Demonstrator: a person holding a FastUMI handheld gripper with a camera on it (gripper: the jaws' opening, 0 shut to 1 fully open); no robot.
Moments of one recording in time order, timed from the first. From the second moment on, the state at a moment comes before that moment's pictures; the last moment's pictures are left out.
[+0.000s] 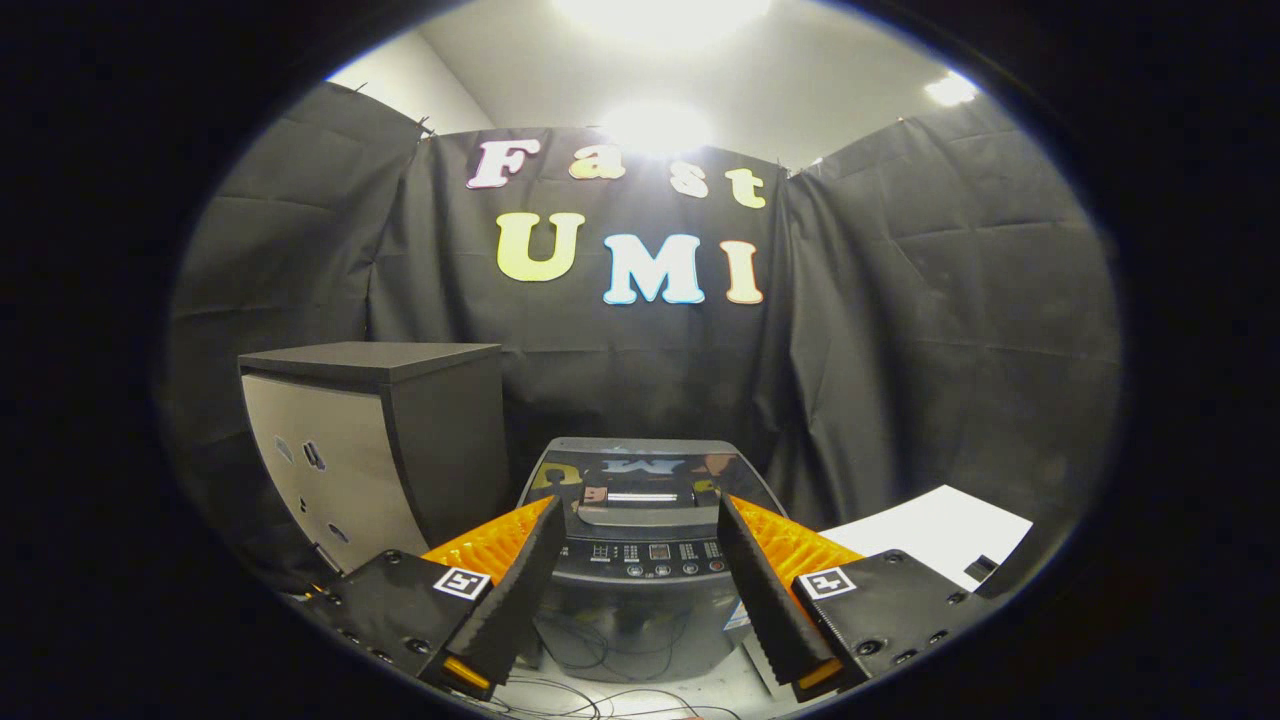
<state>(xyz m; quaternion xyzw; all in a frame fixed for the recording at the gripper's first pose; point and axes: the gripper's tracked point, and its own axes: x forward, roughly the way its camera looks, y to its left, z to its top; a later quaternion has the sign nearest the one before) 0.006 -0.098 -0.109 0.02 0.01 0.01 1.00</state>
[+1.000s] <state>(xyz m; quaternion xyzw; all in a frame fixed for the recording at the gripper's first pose) -0.032 -0.084 -0.098 0.03 0.00 -0.01 1.00</state>
